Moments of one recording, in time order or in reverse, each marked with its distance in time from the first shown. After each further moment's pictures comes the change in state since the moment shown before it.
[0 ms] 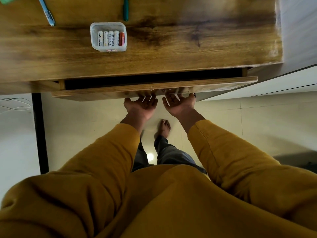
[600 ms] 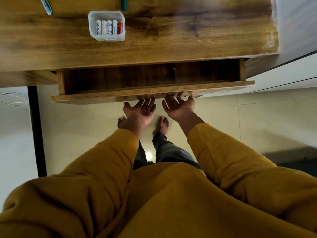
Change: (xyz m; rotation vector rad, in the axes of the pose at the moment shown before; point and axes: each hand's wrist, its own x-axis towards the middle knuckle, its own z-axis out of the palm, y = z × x) left_hand -0.008 -0.017 -0.042 0.046 0.078 0.043; right_hand -0.015 0.014 -0.036 -0.011 0.002 -0.006
